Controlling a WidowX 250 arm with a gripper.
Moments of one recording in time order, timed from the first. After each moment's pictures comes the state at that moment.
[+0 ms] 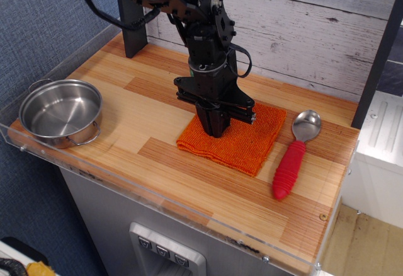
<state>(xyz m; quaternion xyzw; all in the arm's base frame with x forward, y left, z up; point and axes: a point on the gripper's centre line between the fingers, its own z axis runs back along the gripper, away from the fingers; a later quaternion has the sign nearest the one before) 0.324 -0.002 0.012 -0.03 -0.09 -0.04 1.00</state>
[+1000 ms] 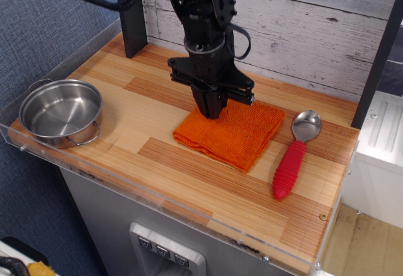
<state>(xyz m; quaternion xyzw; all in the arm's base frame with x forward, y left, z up) 0.325 0.003 0.043 -0.01 -0.12 -0.01 0.99</state>
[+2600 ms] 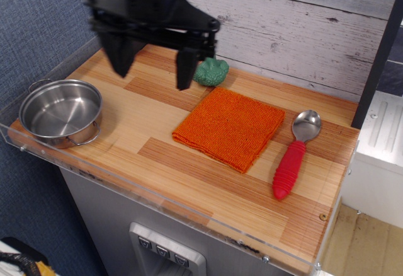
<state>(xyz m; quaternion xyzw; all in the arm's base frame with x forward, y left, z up) 0.229 0.013 0.158 0.07 -0.12 0.12 0.98</state>
